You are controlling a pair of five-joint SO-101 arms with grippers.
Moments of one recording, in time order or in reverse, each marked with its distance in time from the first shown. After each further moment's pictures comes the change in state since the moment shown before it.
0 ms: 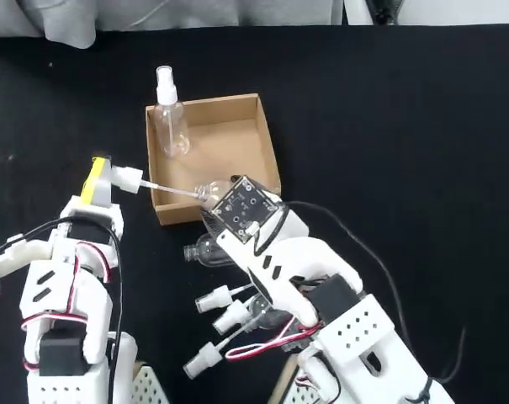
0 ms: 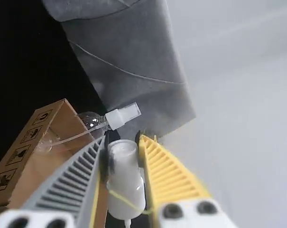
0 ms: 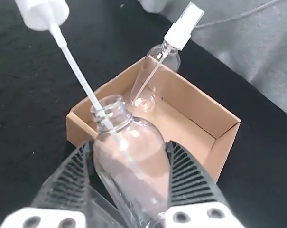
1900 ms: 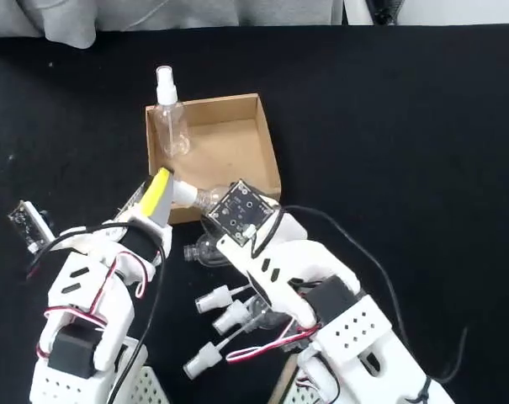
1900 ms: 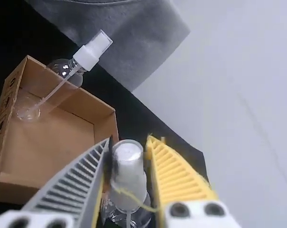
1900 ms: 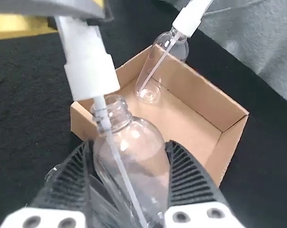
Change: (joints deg) left arm 16.4 0.0 1.8 0.5 -15.6; right arm -0.4 0.0 2.1 0.0 0.1
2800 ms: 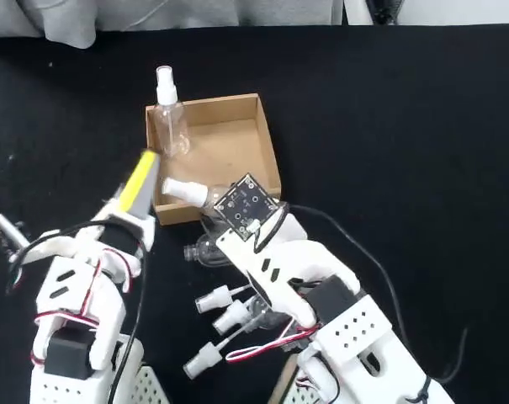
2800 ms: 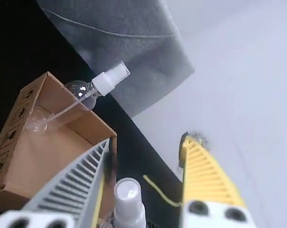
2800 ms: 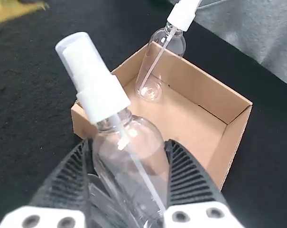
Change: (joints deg) left arm -6.6 -1.7 0.0 0.4 7.7; right arm 0.0 0.0 0.0 0.0 -4.7
